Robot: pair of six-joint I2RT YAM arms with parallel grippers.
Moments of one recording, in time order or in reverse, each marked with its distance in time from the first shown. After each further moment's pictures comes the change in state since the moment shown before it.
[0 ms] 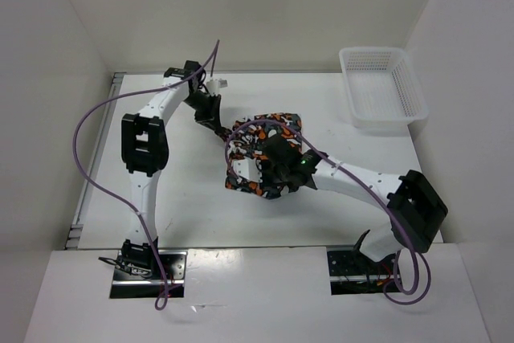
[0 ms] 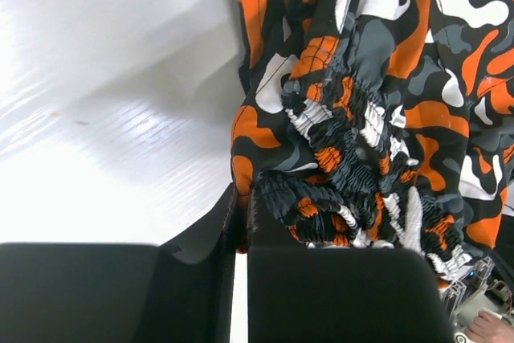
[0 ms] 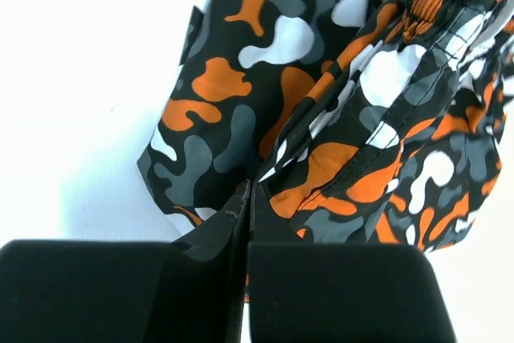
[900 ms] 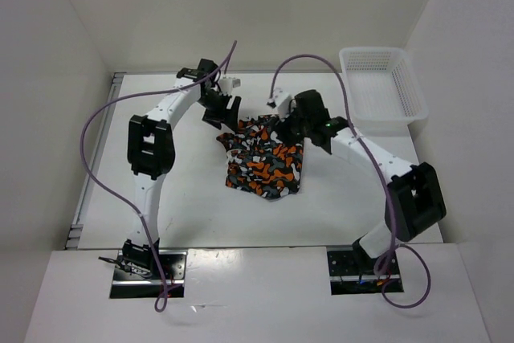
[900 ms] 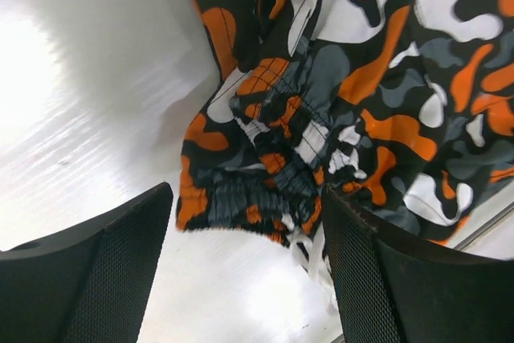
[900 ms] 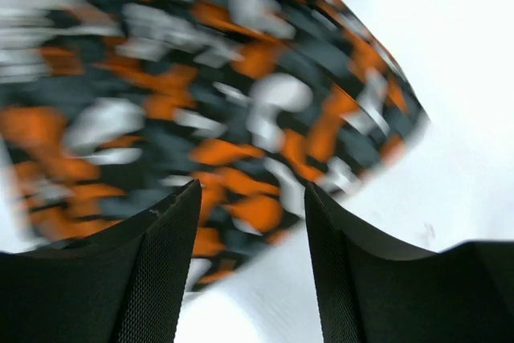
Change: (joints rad) left arm -0.088 -0.037 0.003 0.071 -0.101 0.003; right arm -0.299 0.026 0.180 0.088 -0.060 0.453
